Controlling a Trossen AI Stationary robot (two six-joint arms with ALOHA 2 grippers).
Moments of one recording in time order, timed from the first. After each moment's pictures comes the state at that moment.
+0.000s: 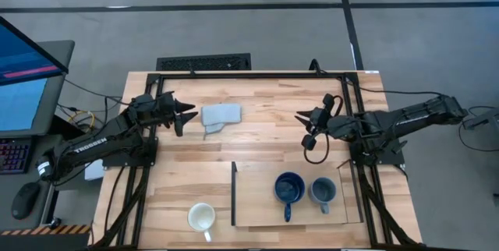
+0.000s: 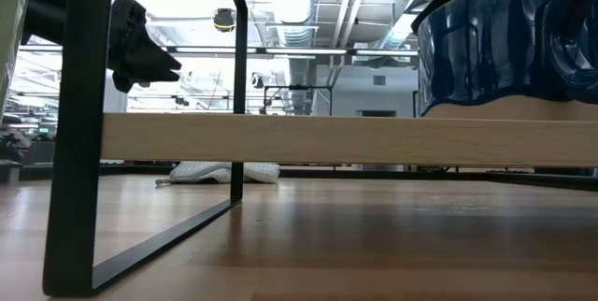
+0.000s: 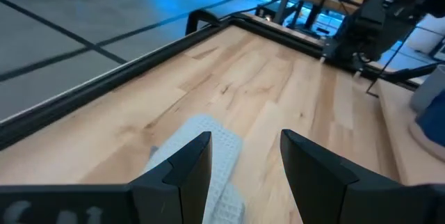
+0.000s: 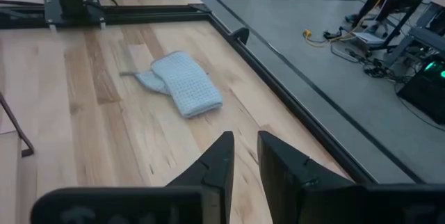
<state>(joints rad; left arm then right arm) 0.58 0.43 0.26 -0.08 0.19 -0.19 0.20 0.92 0.70 -0.29 0.68 0.10</state>
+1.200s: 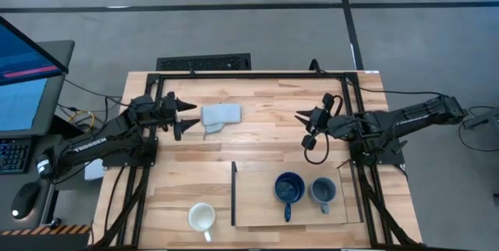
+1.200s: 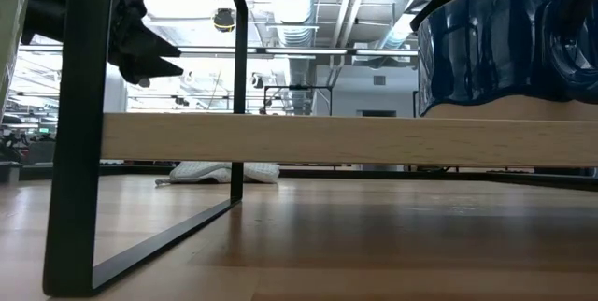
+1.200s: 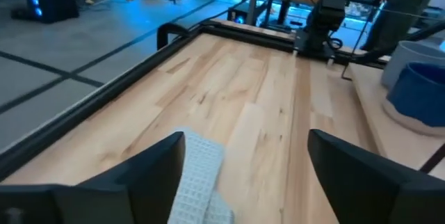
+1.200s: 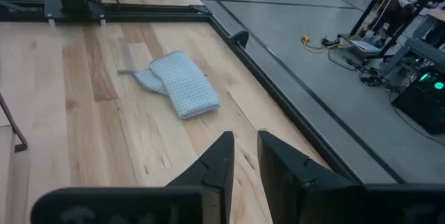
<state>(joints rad) 0.54 0.43 0.26 -0.04 0.26 -0.07 0.20 0.92 0.70 -0.28 0.68 0.04</state>
